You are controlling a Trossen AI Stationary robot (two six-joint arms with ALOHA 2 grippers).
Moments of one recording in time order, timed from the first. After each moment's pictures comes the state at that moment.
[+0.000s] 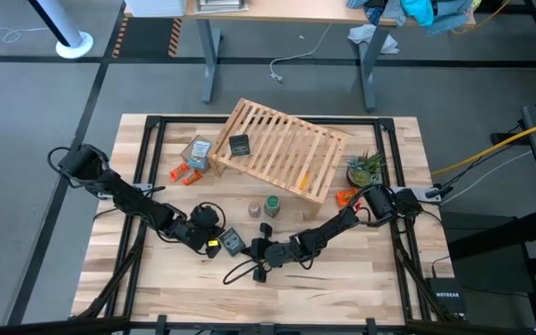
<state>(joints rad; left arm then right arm) -0.53 1.45 0.47 0.12 -0.48 -0.96 0.37 2.31 1.22 0.57 0.40 0.31</state>
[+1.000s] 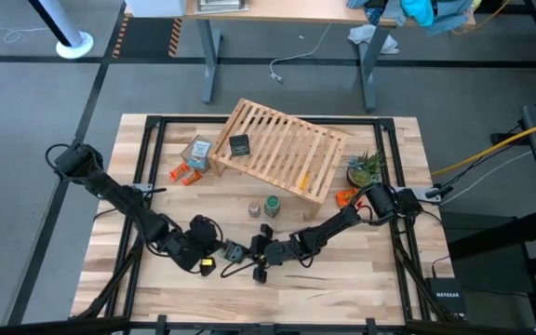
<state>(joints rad) -0.65 1.45 0.68 -0.13 -0.55 -0.93 0.36 2.31 1.22 0.53 0.29 0.46</state>
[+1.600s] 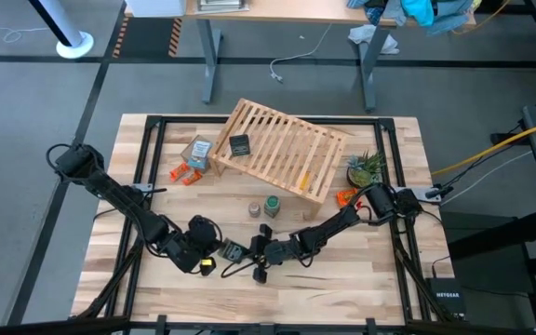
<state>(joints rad) -0.66 1.45 0.68 -0.16 -0.58 -0.98 0.36 2.29 1.21 0.56 0.28 0.43</state>
